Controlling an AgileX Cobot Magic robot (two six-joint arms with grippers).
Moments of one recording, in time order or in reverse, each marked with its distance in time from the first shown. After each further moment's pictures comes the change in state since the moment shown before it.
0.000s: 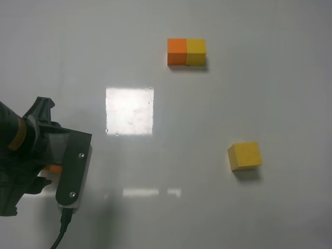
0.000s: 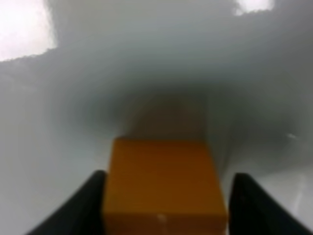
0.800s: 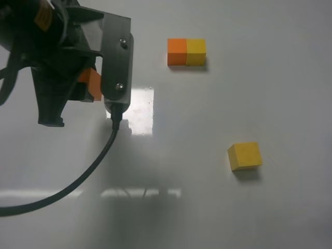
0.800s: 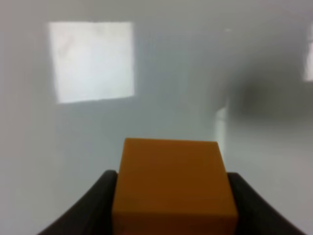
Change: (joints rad) left arm -0.105 0.215 -0.583 0.027 0.117 0.071; right arm 0.000 0.000 0.000 0.000 0.000 0.000
